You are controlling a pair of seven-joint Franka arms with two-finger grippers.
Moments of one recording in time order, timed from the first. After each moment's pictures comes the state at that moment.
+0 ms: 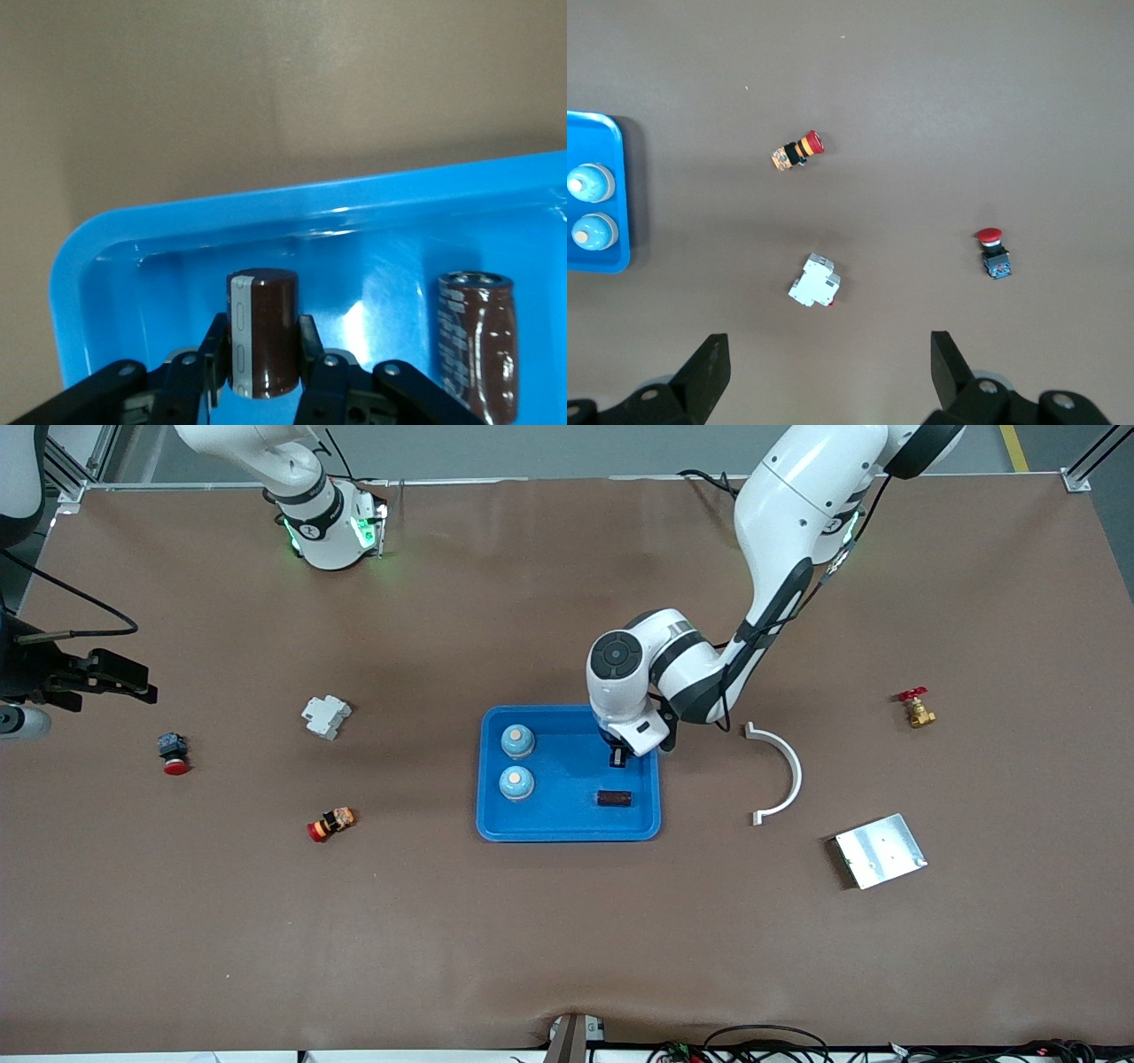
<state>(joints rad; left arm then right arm) -0.48 0.70 -0.30 -1.71 0.36 2.33 -2.41 0.23 0.15 -0.30 -1.45 0.06 1.50 -0.16</state>
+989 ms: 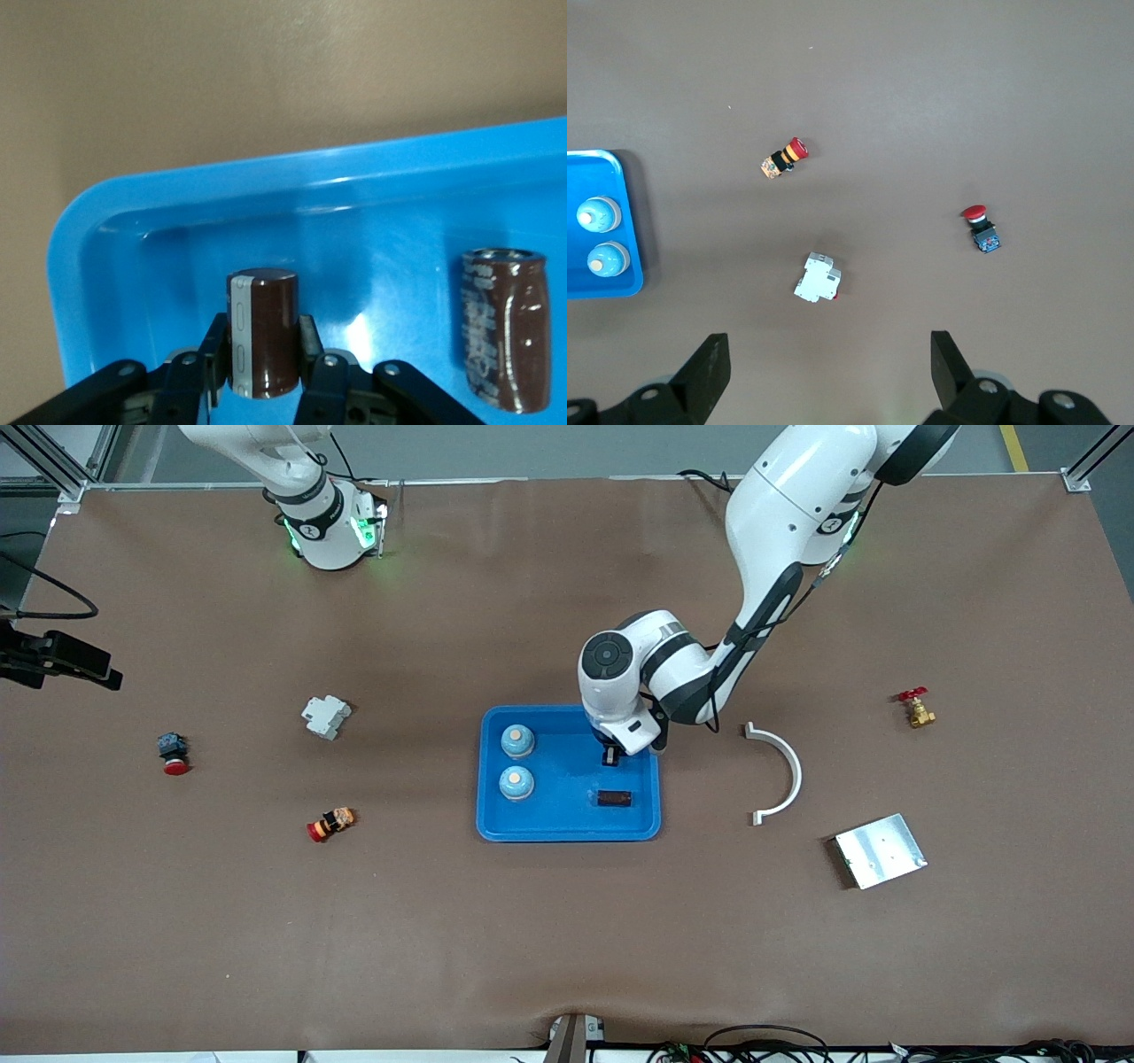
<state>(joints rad) -0.51 0.73 -0.30 -1.70 0.36 2.33 -2.43 0.07 0.13 -0.16 -1.37 0.05 1.43 -0.03</state>
